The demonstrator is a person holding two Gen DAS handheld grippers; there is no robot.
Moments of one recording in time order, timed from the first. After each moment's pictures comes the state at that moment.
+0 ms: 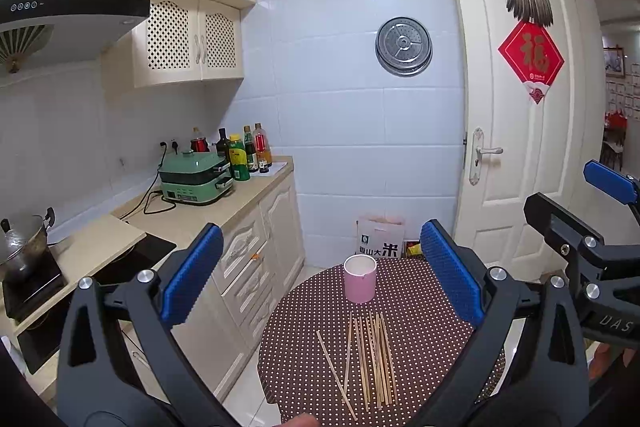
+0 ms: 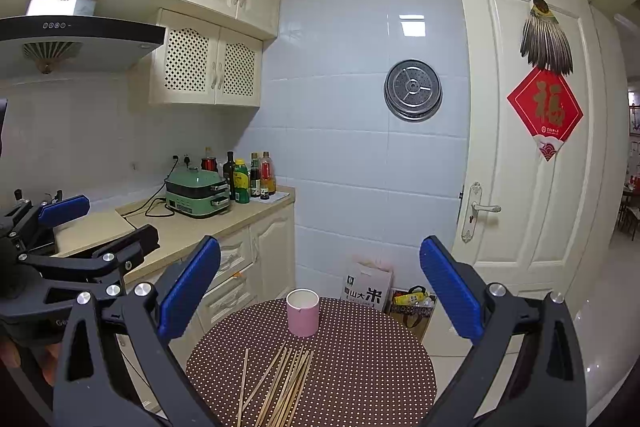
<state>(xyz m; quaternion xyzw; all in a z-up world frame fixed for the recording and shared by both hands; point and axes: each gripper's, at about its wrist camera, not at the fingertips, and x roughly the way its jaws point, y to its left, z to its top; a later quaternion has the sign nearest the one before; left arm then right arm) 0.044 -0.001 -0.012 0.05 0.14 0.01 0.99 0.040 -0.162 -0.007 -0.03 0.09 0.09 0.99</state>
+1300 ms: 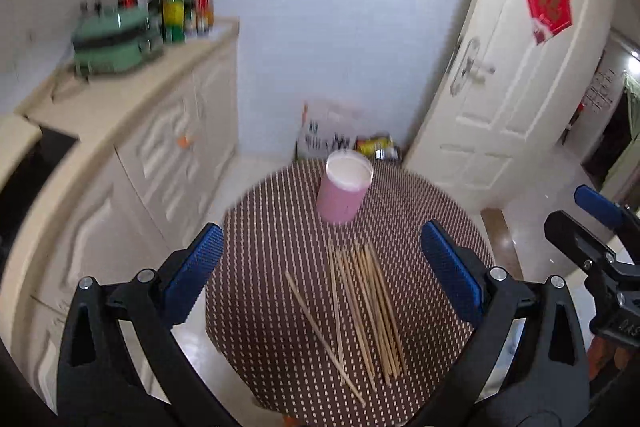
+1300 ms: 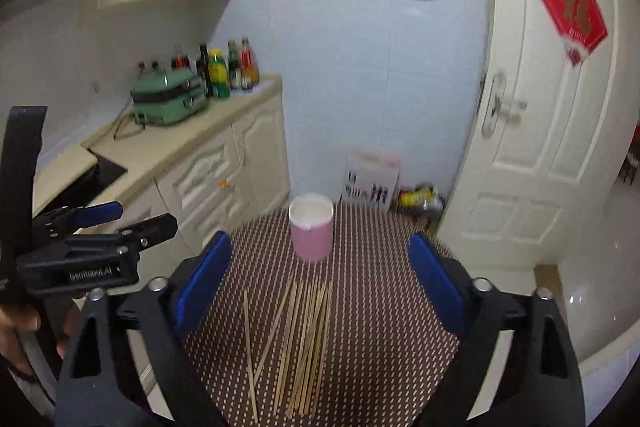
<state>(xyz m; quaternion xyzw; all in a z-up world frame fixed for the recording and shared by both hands) 0.245 0.085 -0.157 -0.05 0.38 -0.12 0.92 0.179 -0.102 -0.115 -0.01 0.32 0.05 0.95</state>
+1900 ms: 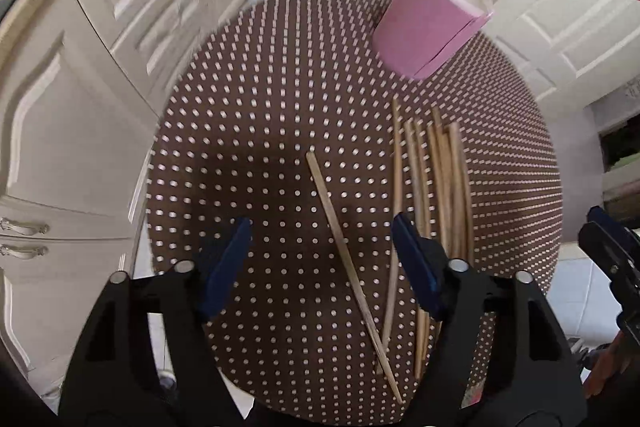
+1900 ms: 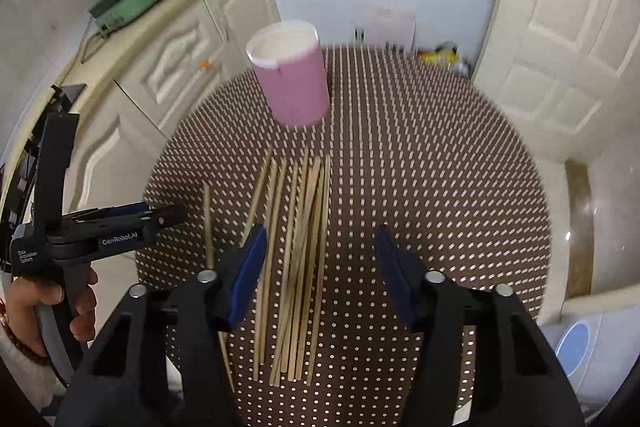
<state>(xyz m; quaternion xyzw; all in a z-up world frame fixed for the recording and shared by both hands) 0.333 0.079 -0.361 -0.07 0.61 -0.08 0.79 0.263 -0.128 -0.260 0.04 0.53 0.06 0.84</state>
